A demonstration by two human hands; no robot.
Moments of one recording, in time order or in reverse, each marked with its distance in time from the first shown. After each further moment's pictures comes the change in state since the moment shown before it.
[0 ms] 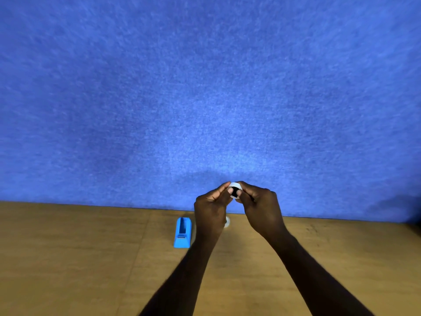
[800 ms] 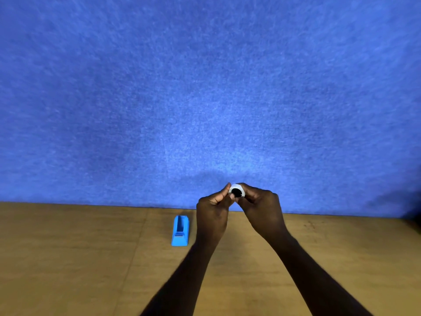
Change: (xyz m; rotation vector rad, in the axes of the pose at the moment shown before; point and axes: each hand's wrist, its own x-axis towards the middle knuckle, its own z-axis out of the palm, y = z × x) left_hand -0.008 -0.005 0.004 0.157 -0.052 0.043; right_hand -0.009 0.007 -0.003 0.047 0.014 0.046
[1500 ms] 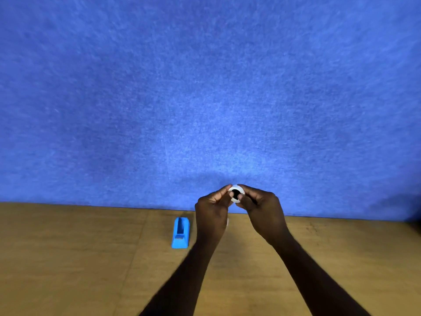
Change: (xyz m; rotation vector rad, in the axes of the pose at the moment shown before) left_hand 0.009 -0.003 0.001 -0.039 0.062 -0.016; right_hand 0.006 0.001 0.002 0.153 -0.035 0.118
